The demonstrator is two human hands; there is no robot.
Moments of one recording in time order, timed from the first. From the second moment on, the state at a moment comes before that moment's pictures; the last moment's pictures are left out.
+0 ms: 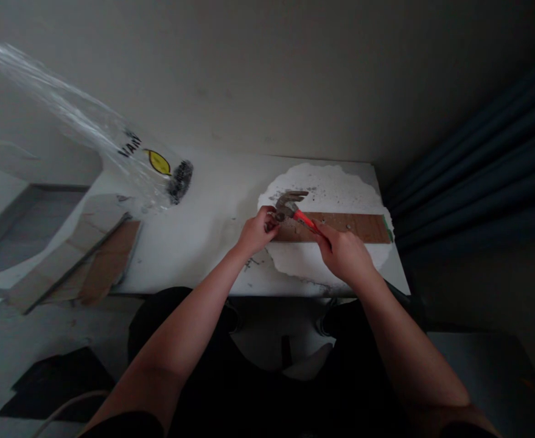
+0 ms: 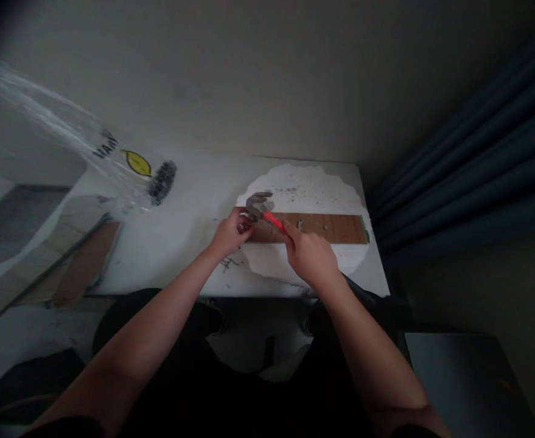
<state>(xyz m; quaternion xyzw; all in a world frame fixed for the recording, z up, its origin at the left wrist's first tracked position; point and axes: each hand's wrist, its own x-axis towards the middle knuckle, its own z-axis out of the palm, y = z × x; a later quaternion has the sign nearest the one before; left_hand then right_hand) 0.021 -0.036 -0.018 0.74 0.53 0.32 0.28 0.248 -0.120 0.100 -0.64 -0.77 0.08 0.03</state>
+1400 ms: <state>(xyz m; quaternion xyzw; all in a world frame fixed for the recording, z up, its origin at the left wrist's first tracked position) 0.020 -0.031 -0.018 0.71 0.57 0.31 0.28 0.244 -0.122 0.095 -0.64 -0.76 0.07 0.02</state>
